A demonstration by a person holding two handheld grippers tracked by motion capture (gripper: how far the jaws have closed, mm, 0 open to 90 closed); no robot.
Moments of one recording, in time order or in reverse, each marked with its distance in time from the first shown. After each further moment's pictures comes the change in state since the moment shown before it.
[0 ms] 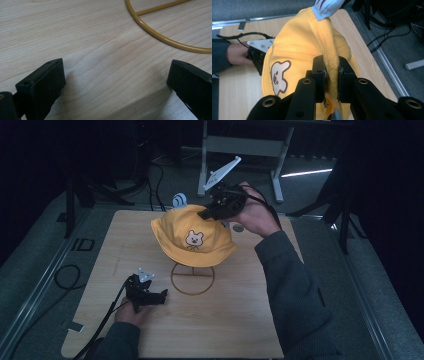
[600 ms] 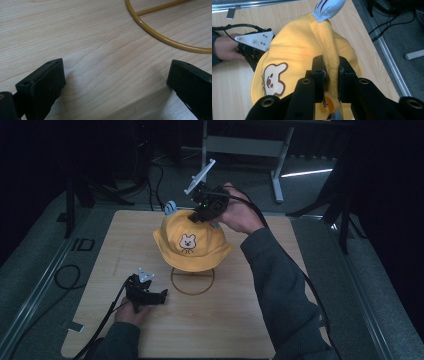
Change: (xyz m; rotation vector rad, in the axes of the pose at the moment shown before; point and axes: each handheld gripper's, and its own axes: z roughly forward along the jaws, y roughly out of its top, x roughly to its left) left arm 0.000 0.000 0.000 -0.002 -0.001 0.001; right arm 0.004 0.020 0.036 0.121 -0.005 -0.010
